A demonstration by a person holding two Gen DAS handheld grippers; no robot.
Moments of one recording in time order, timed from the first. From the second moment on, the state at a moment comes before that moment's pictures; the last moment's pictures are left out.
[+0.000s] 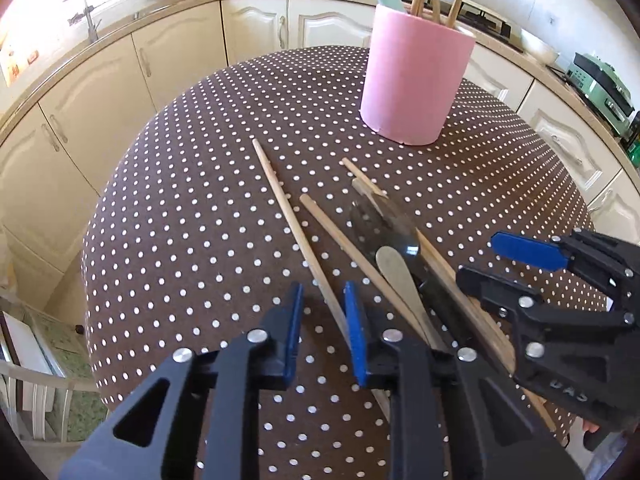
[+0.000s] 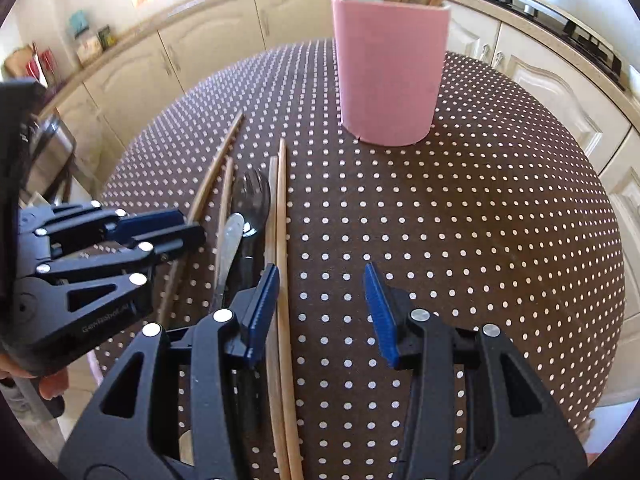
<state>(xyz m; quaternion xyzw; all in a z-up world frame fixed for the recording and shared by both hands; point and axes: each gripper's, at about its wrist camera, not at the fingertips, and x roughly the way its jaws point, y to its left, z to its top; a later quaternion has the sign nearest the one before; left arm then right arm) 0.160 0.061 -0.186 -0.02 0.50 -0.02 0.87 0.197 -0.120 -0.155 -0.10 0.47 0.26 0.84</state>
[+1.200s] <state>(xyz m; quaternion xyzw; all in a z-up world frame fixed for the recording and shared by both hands) 0.163 0.081 -0.154 -0.15 0.40 -0.04 0.90 0.207 -0.148 -0.107 -0.05 0.42 0.31 0.85</state>
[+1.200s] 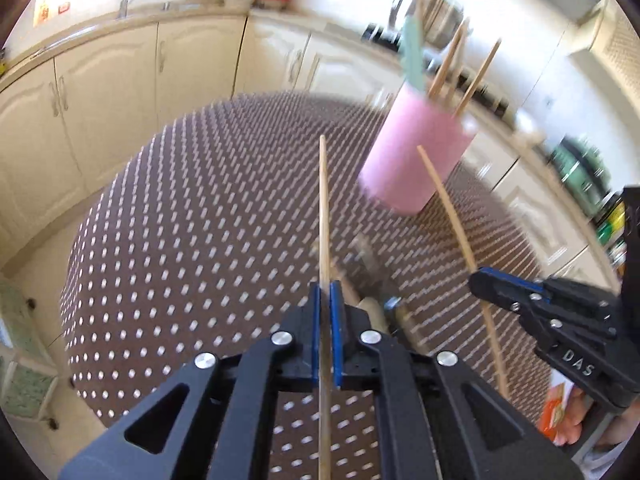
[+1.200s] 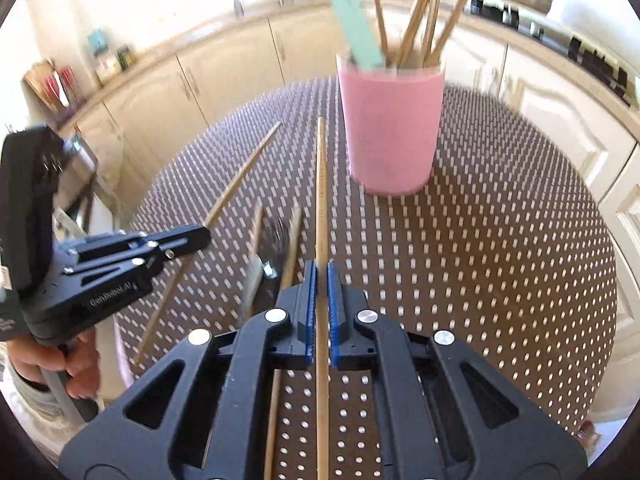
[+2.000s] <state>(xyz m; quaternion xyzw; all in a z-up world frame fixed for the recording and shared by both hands) 0.190 -0.005 -0.038 -0.11 -0.02 -0.19 0.98 0.231 -0.185 -0.005 0.13 0.07 0.29 0.95</state>
